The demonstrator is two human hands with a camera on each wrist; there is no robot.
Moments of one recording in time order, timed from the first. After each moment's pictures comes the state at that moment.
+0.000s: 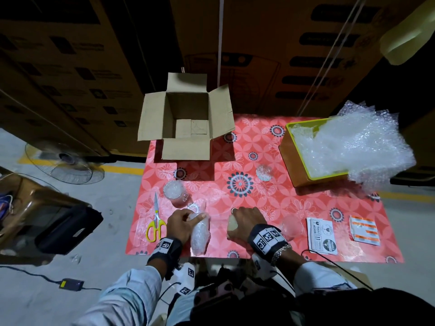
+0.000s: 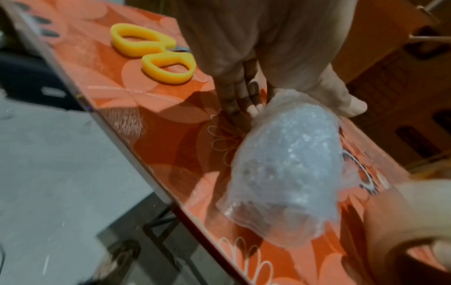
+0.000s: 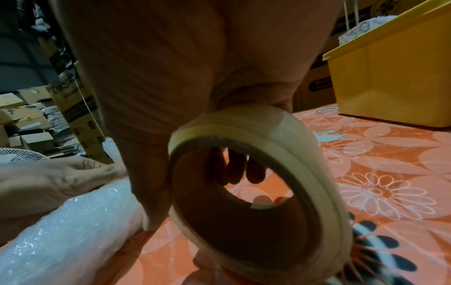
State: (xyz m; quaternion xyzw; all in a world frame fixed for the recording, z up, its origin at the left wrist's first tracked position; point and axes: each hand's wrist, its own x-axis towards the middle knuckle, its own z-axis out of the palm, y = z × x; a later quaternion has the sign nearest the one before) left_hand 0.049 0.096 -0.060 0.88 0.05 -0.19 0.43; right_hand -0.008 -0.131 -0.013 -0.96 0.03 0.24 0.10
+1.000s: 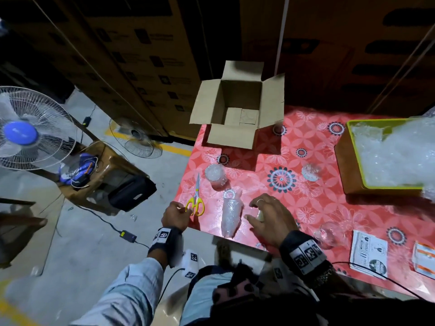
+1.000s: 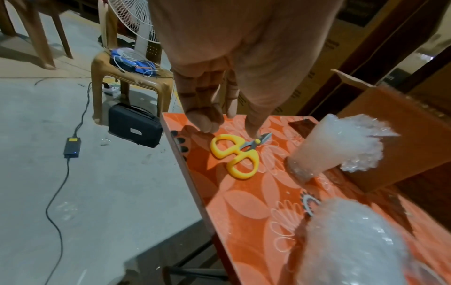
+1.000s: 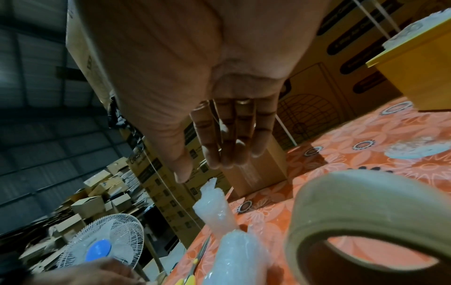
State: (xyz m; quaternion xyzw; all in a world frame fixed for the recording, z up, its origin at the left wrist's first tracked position) left_hand 0.022 0.192 -0.033 0.90 0.29 -0.15 0.29; right_hand -0.029 -0.111 0.050 -0.95 -0.05 0.10 0.28
